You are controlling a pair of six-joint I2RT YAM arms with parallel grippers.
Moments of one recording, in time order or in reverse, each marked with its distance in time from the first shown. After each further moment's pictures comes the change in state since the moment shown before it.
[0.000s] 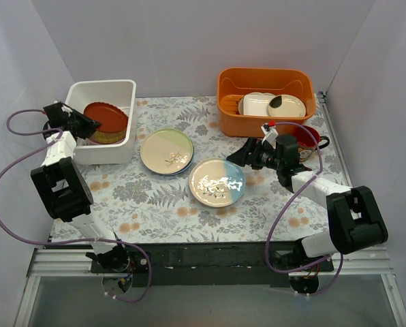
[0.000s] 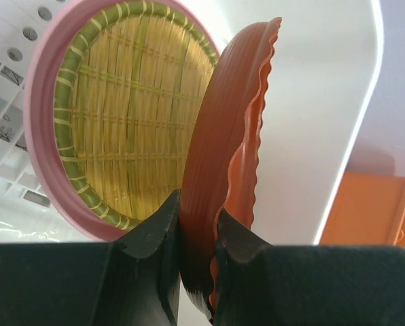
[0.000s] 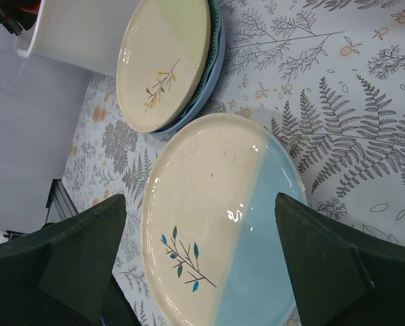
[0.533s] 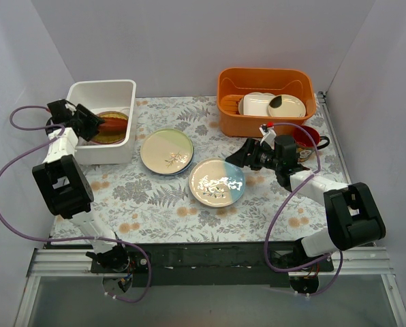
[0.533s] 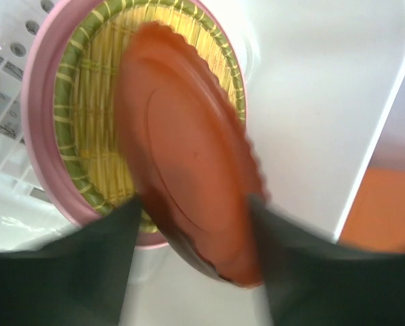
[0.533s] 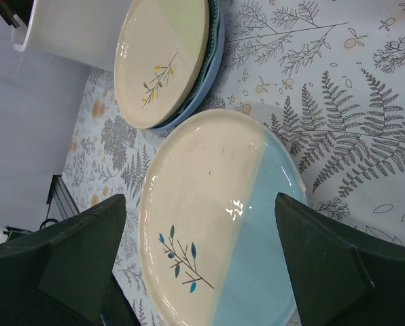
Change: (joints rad) left arm -0.032 0.041 0.060 -0.085 -0.045 0.046; right arm 0.004 0.032 0.000 0.019 -0.012 0.003
